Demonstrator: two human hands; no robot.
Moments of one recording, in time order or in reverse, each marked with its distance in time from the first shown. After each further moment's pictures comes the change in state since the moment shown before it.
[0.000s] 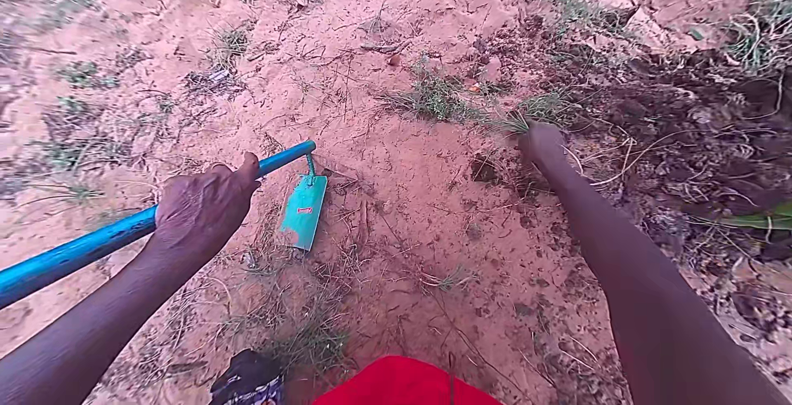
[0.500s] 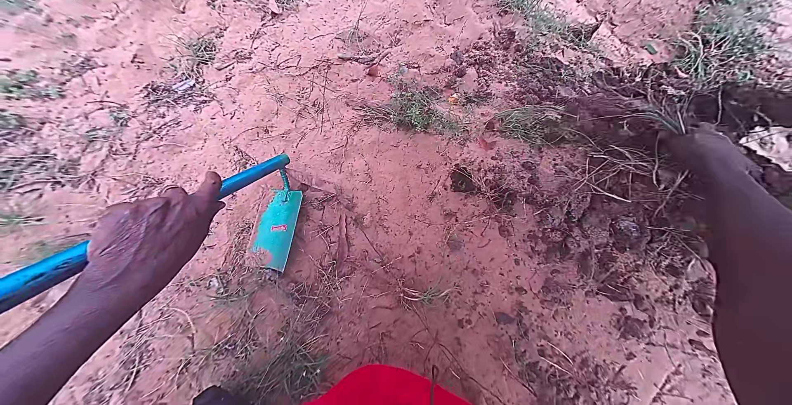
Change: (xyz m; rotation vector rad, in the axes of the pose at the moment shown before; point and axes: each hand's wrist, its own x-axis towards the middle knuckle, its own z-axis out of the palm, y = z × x) left_hand 0.012 -0.012 0.020 -0.029 -0.002 0.005; right_hand -0.008 0.193 -0.137 -0.184 0.193 0.325
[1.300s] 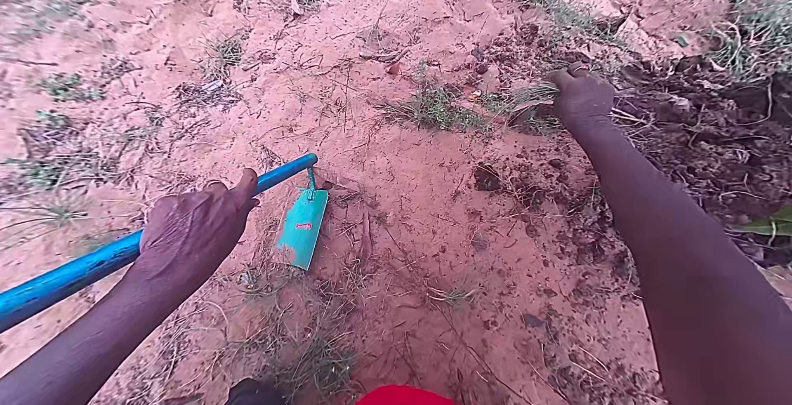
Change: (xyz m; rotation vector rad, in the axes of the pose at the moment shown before) left_hand -0.007 0.004 -0.020 0.017 -0.007 0.050; right_hand -0.023 -0.206 0.028 0.087 0.258 -0.630
